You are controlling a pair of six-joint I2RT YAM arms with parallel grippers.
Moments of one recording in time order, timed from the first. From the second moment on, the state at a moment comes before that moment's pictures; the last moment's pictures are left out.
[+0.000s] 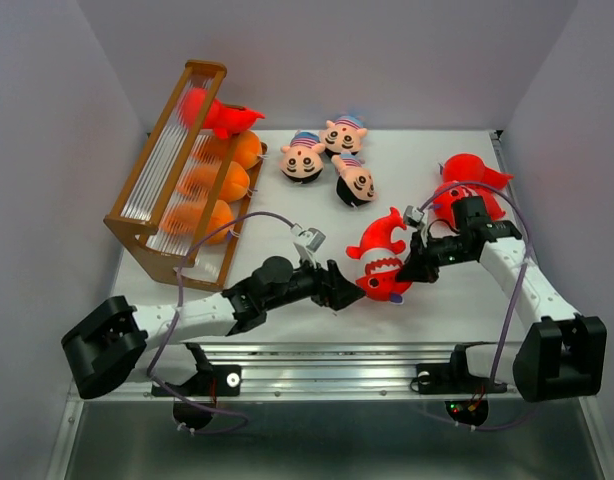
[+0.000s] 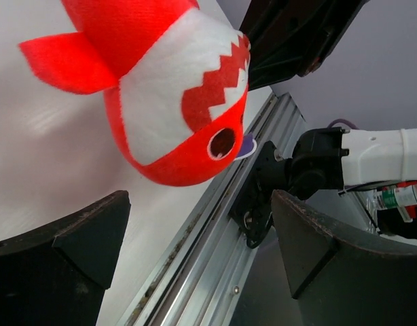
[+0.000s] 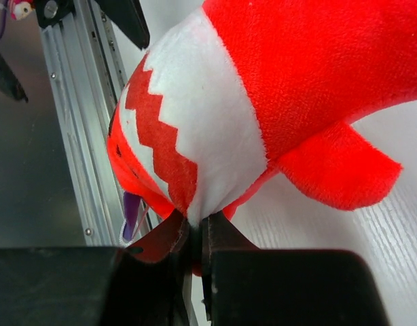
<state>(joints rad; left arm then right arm) -1.00 1.18 0.47 0.54 0.15 -0.76 0.08 1.24 0.92 -0.96 -1.02 -0.78</state>
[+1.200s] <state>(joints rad) -1.10 1.51 0.80 0.47 0.00 -0.63 0.06 1.08 0.89 -0.87 -0.98 -0.63</state>
